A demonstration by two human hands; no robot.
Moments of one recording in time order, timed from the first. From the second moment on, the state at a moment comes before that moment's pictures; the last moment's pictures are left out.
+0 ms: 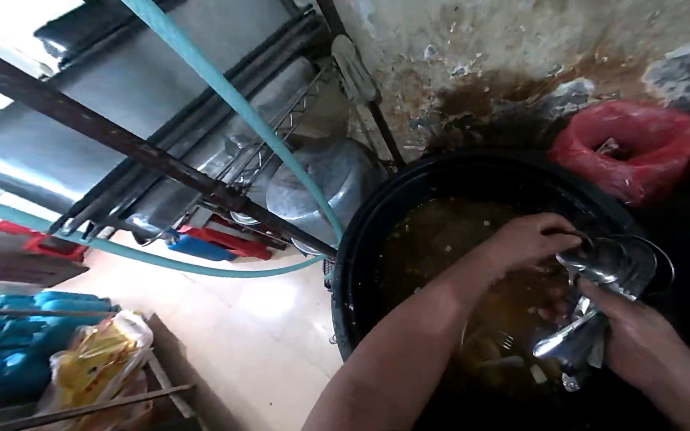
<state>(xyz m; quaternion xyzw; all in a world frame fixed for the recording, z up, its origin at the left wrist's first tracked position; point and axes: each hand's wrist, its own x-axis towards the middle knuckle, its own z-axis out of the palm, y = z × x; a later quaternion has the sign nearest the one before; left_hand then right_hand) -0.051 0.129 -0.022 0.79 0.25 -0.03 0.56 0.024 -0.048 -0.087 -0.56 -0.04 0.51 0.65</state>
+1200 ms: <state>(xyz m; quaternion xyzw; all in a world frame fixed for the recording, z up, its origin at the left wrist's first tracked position) -0.166 0.051 -0.081 0.42 0.48 0.19 0.74 0.024 -0.039 -0.084 -0.57 0.03 0.57 0.59</state>
